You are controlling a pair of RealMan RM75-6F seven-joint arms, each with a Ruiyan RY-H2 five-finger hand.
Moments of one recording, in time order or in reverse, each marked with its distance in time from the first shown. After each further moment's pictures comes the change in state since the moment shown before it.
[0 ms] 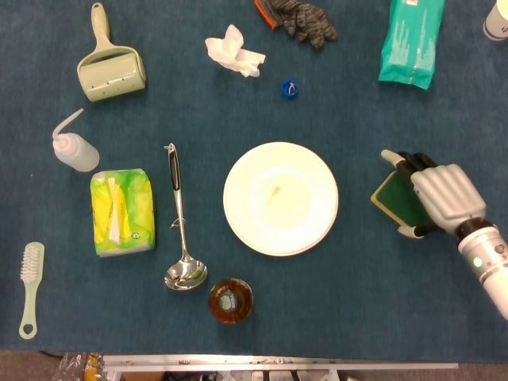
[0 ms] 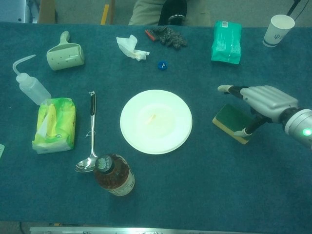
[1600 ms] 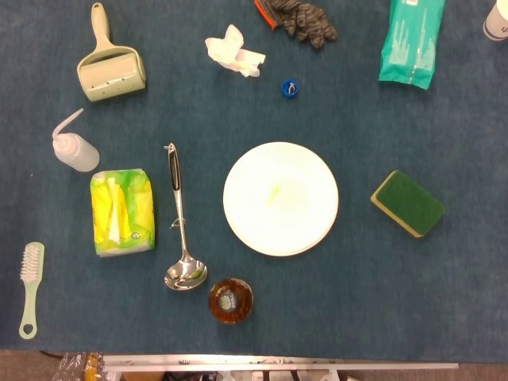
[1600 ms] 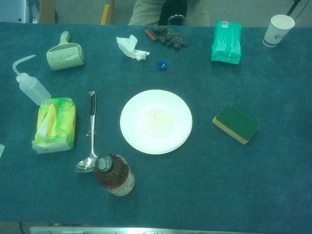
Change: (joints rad) left arm -0.031 0.023 -0.022 -0.135 -0.035 -0.021 0.163; right arm -0.326 0.270 -0.020 0.076 -0.500 0.426 0.378
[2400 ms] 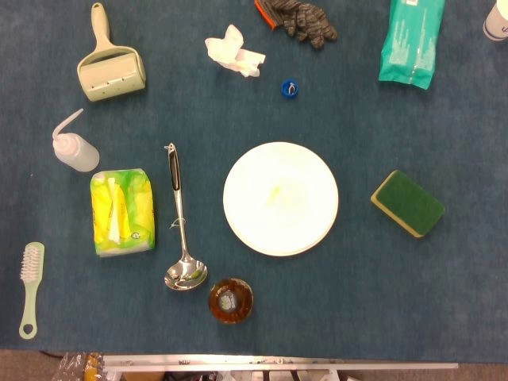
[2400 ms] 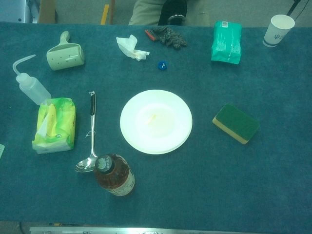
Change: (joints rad) left arm -0.019 -0.007 -0.012 -0.036 -0.031 -0.028 0.067; right arm -0.049 -0.013 0.012 0.130 0.031 0.078 0.099
